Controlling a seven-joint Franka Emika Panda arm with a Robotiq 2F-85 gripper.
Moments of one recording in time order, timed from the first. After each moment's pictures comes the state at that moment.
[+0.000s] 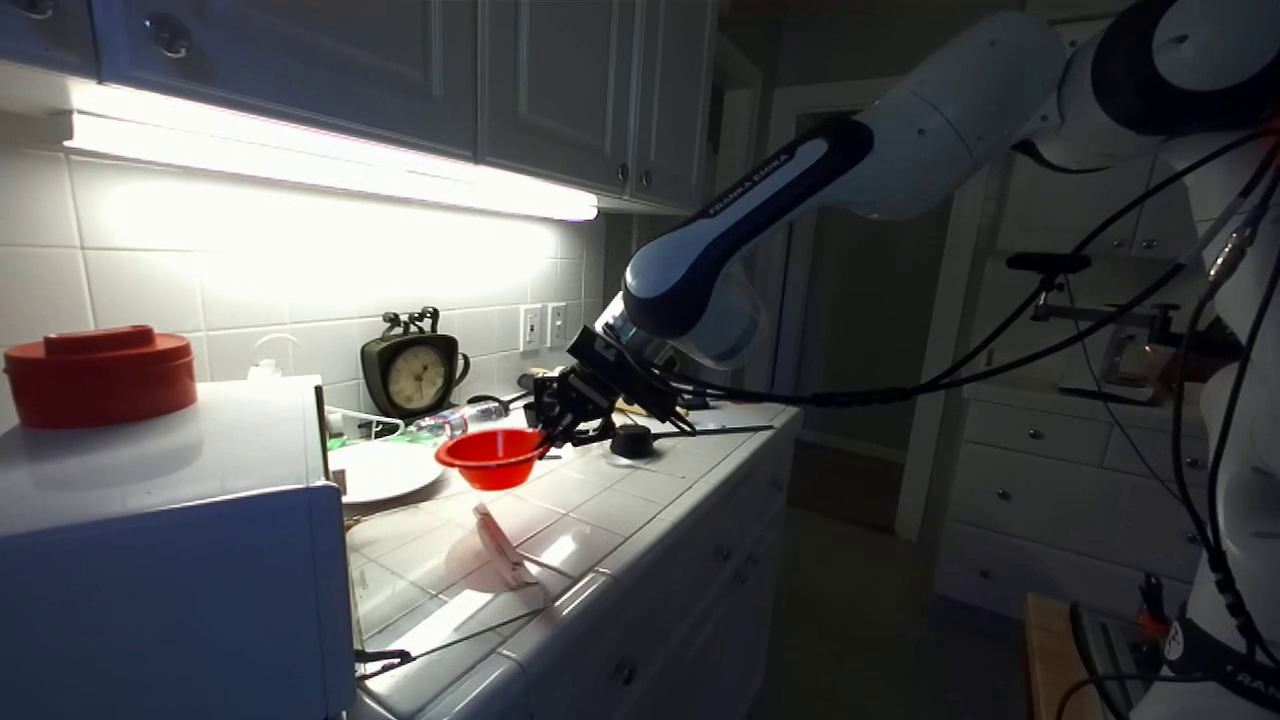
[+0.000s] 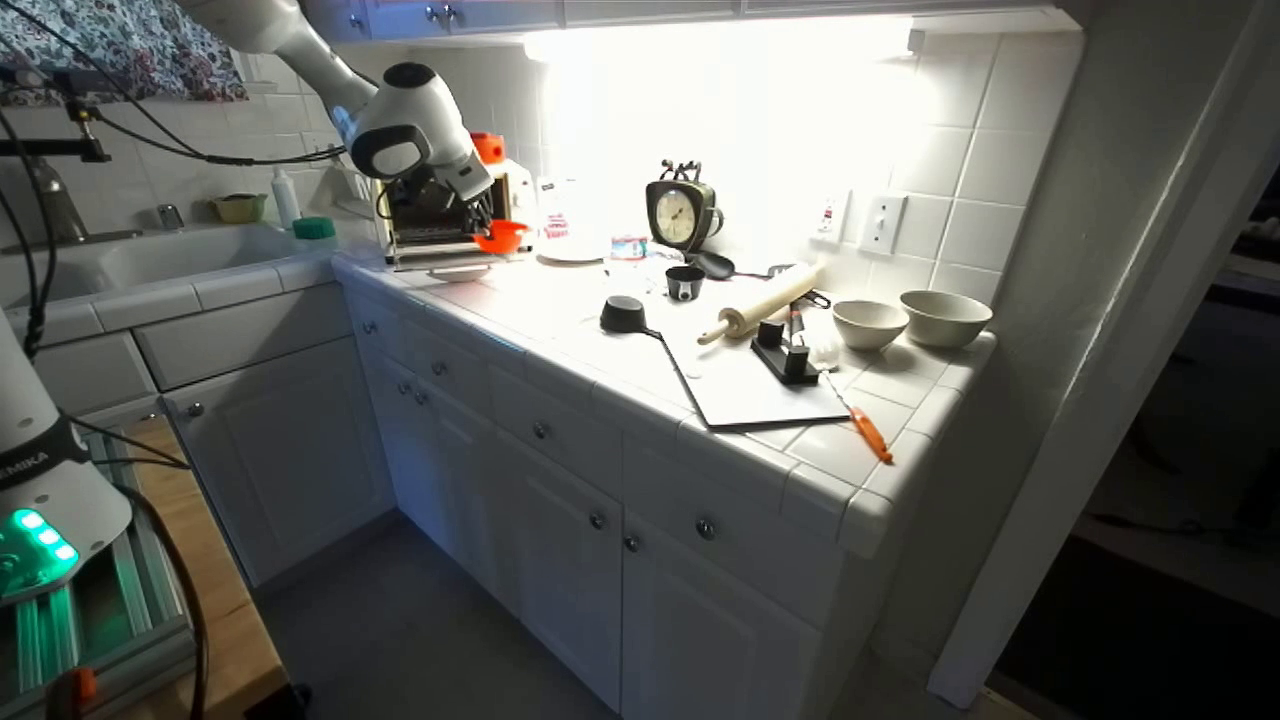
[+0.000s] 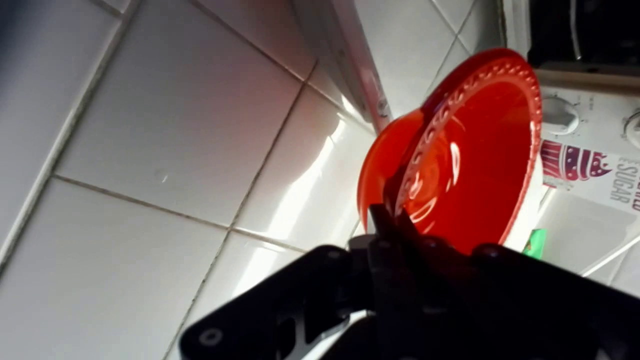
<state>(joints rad) 0.15 0.37 0.13 -2.01 0.57 2.94 0.65</state>
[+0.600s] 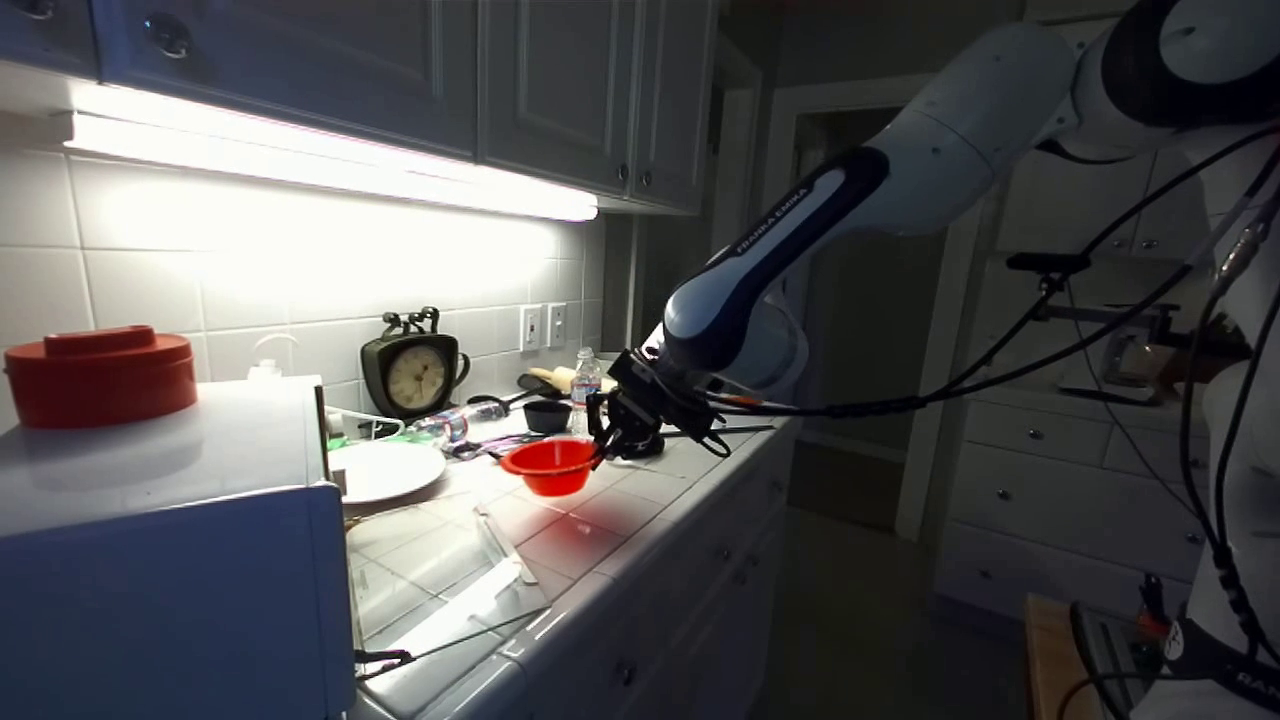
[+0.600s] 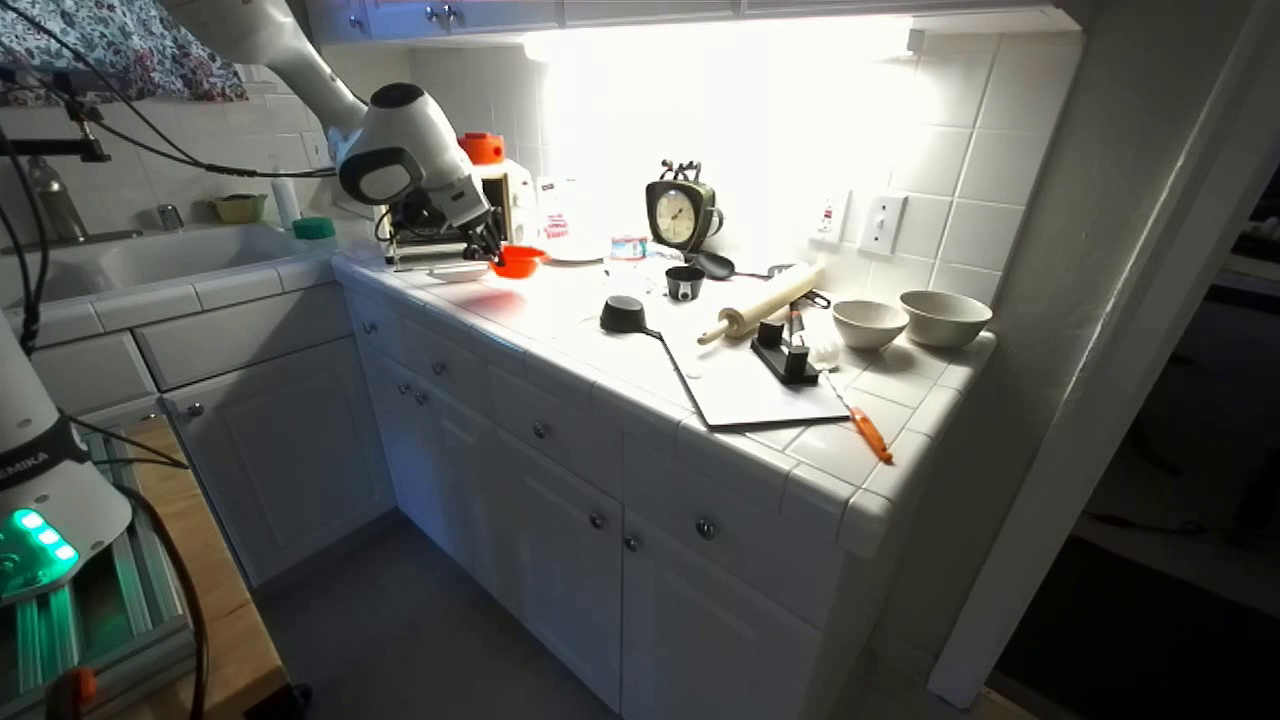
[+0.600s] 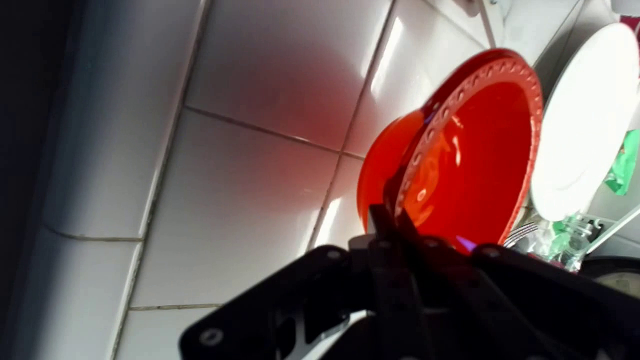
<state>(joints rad) 0.12 0.32 0.09 -2.17 0.58 3.08 0.75</state>
